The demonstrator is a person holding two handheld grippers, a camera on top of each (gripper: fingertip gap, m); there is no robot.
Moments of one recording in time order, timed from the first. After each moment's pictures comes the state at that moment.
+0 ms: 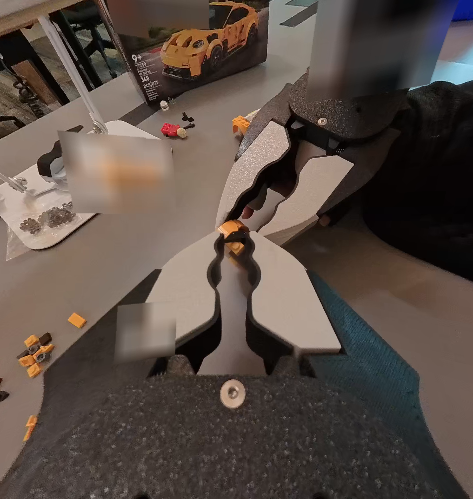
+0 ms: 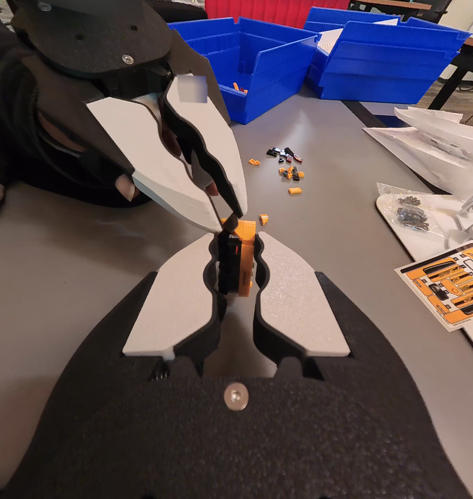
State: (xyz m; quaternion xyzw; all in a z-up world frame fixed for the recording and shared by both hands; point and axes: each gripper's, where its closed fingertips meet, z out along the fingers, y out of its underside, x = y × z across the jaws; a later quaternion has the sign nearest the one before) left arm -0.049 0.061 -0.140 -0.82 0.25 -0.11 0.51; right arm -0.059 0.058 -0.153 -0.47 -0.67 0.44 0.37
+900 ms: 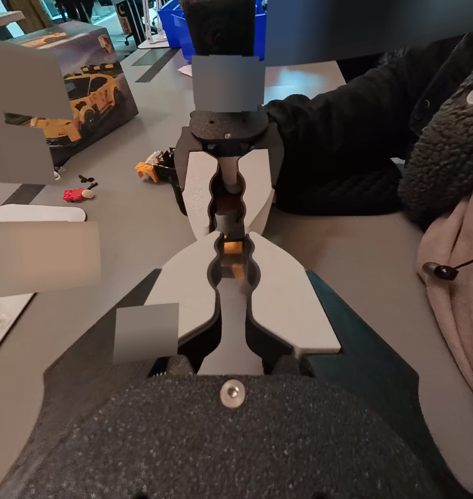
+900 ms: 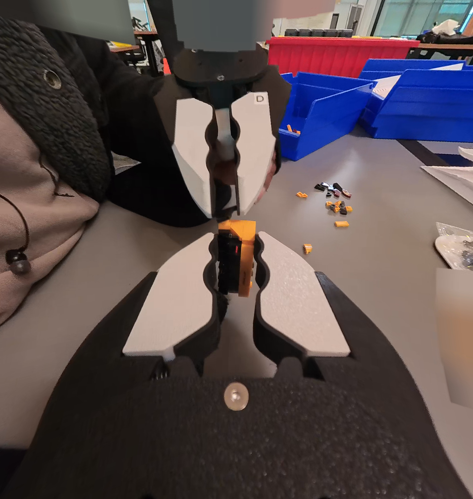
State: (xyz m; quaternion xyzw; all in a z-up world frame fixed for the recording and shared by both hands) left arm -0.035 0.025 -0.116 -0.70 0.44 -0.26 0.49; right arm -0.048 0.025 -0.133 -0.40 -0.67 0.53 0.33
